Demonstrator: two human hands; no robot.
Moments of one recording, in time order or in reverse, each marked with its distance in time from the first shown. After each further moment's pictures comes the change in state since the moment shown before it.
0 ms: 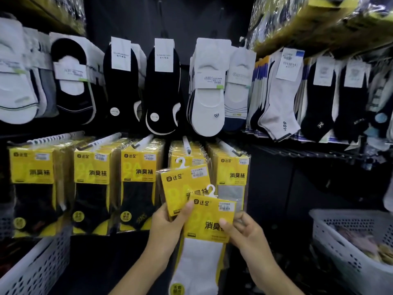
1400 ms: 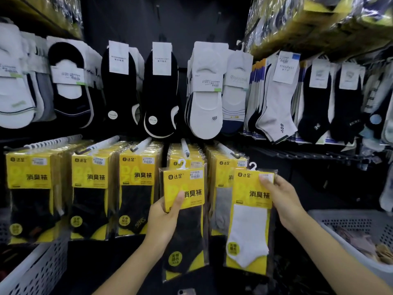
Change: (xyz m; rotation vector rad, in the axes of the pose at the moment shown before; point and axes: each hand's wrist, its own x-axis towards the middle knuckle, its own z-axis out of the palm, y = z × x) left_hand 0.027 -0.001 -0.004 0.149 0.065 0.100; right_hand 0.076 -0.051 -0.070 -0.069 0.321 -0.048
